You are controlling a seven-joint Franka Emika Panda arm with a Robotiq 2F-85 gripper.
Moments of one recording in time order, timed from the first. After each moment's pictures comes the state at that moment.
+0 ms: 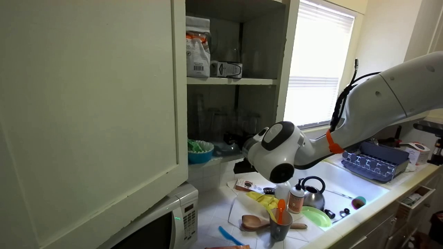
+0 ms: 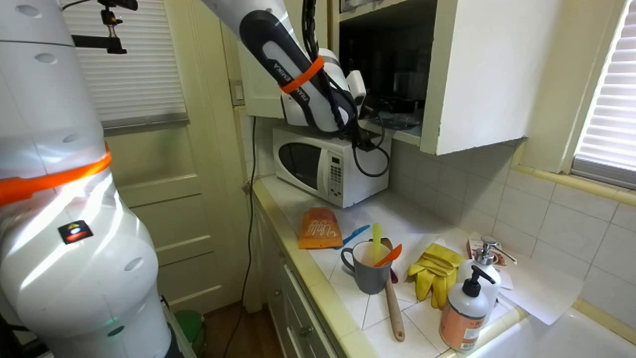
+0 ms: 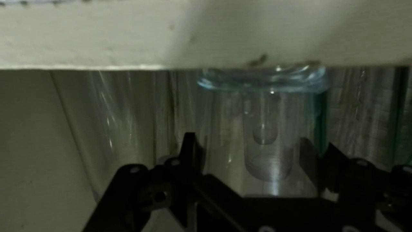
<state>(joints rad) 0.07 -0.03 0.05 -2.21 -2.26 2.27 2.50</state>
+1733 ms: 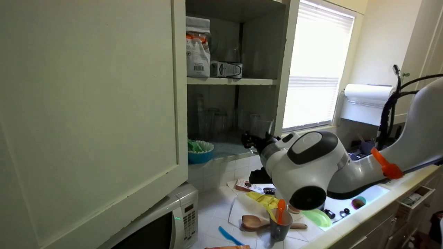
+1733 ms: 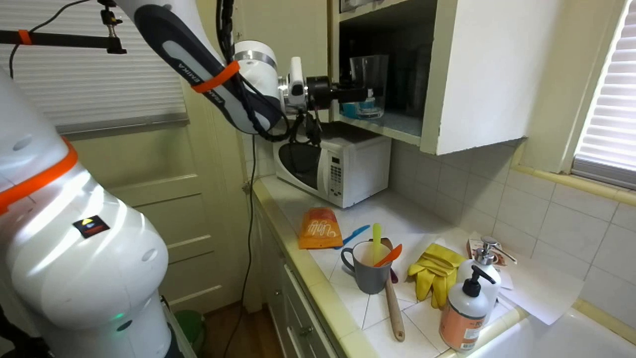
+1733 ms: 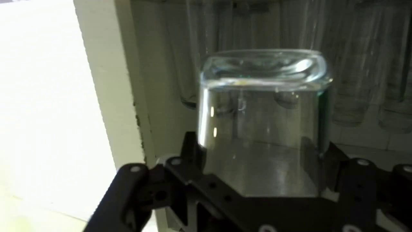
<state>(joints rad) 0.18 -0.34 0.17 -2.51 -1.91 1.97 2.35</state>
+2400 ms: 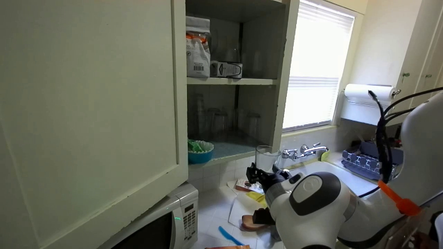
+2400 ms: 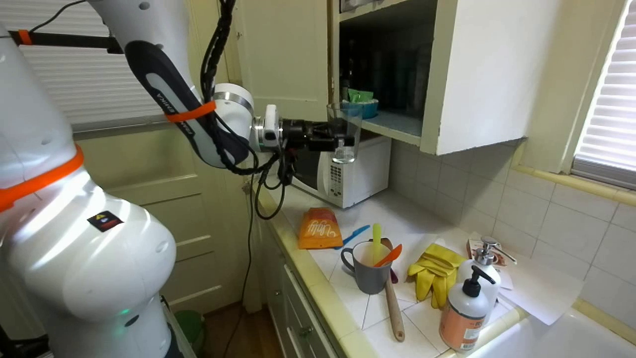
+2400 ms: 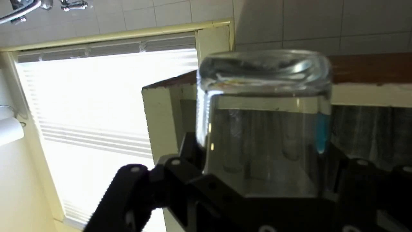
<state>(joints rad) 0.29 -0.24 0.25 -2.63 -1.74 1.80 2.53</state>
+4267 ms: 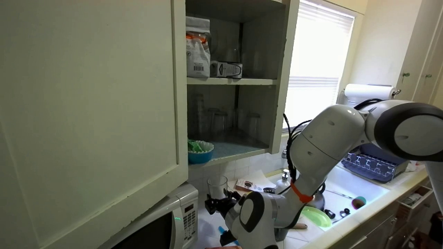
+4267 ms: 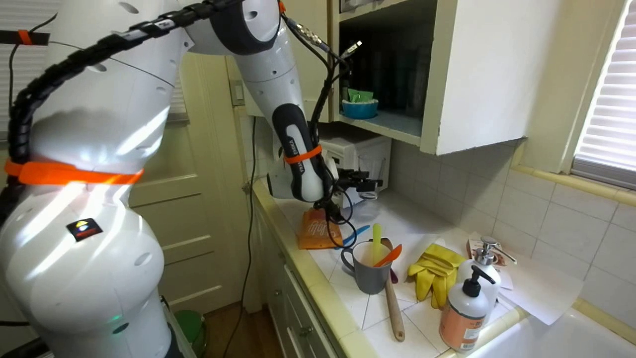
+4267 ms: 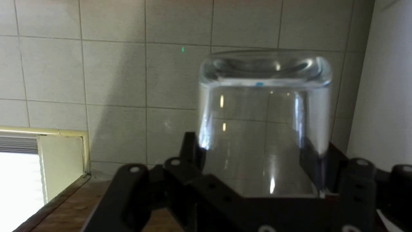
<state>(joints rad) 0.13 0.43 0.18 -2.20 -2.38 2.01 2.70</state>
